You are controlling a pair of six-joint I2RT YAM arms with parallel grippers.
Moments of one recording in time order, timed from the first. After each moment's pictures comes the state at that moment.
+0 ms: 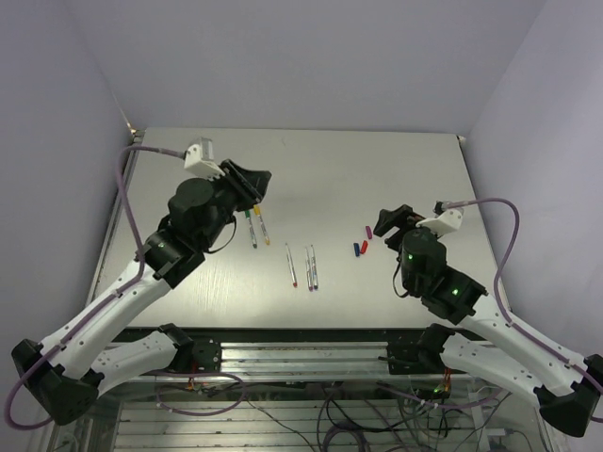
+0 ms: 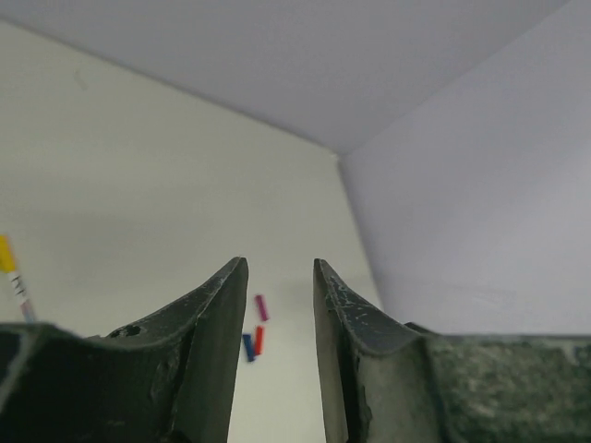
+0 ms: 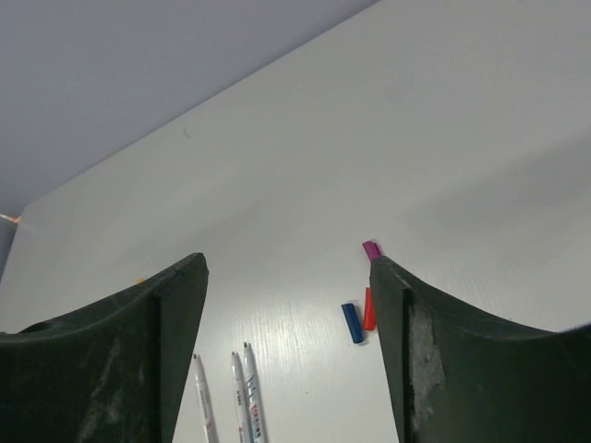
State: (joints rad) left arm -0.68 0.96 1.03 -0.07 -0.29 -0.77; right arm 0.82 0.73 0.67 -0.21 0.90 0.69
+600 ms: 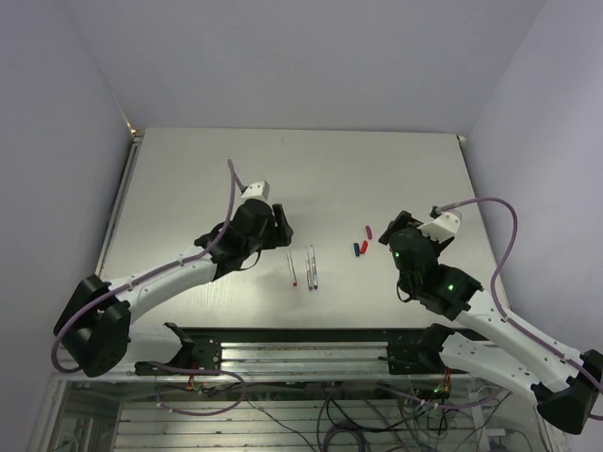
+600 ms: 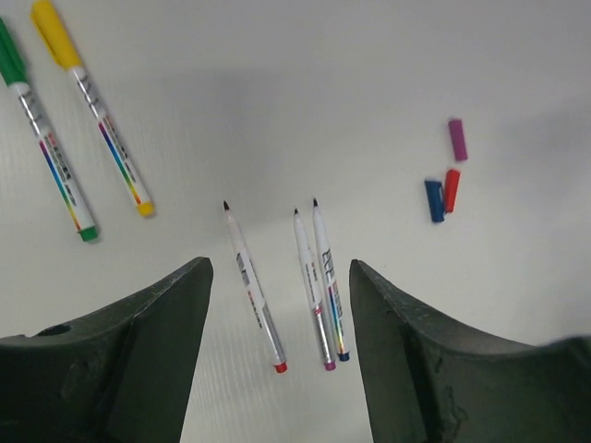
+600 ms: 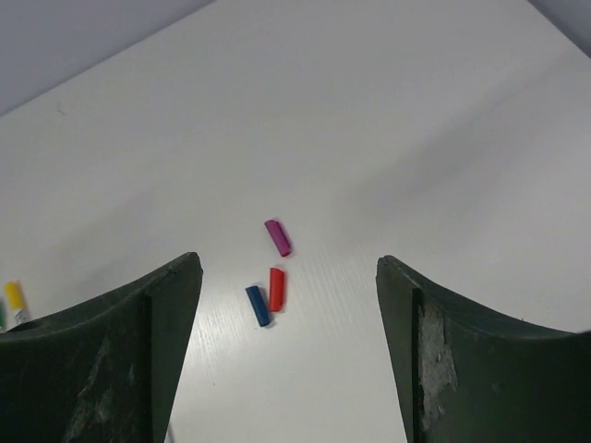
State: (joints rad) left arm -0.73 1.26 0.79 -0.09 -0.24 -0.68; right arm 0.80 0.77 0.67 -0.42 1.00 0.74
